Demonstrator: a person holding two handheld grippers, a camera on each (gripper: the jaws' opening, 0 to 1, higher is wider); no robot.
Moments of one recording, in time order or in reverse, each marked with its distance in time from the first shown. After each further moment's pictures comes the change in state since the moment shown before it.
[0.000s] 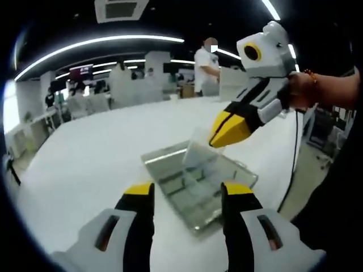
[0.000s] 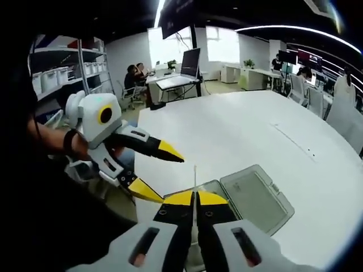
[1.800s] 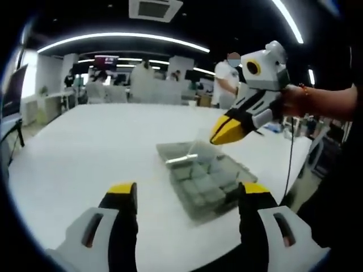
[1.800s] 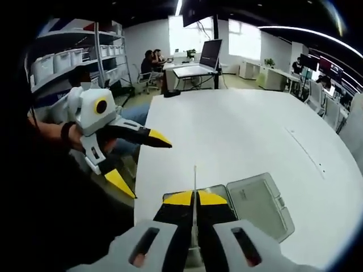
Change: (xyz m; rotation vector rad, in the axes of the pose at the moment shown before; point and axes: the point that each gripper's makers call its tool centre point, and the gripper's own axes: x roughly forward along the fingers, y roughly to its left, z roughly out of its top) left arm -0.036 0.013 -0.022 -0.189 -0.074 0.103; right arm 0.022 0.003 0.001 -0.120 0.087 0.097
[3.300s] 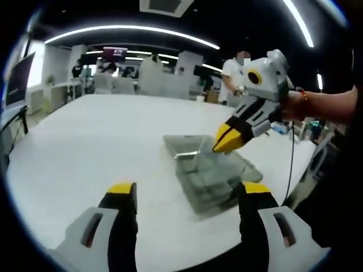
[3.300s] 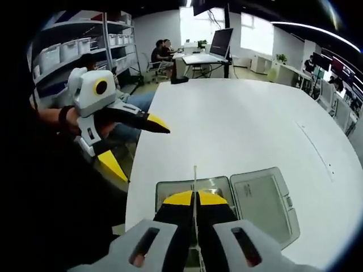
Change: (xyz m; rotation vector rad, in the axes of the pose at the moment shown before) left arm 0.000 0.013 -0.014 -0.061 0.038 0.042; right arm 0.023 -0.003 -0.021 -0.049 0.076 0.063
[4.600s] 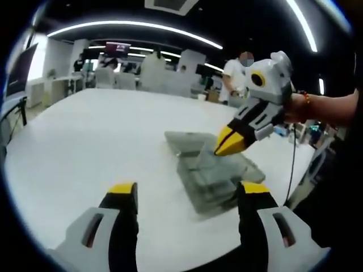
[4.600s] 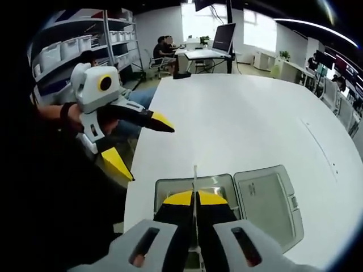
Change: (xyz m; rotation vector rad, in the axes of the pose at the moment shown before) left arm 0.007 0.005 -0.006 -0.035 0.011 -0.003; right arm 0.013 0.002 -0.006 -0.012 0.026 0.030
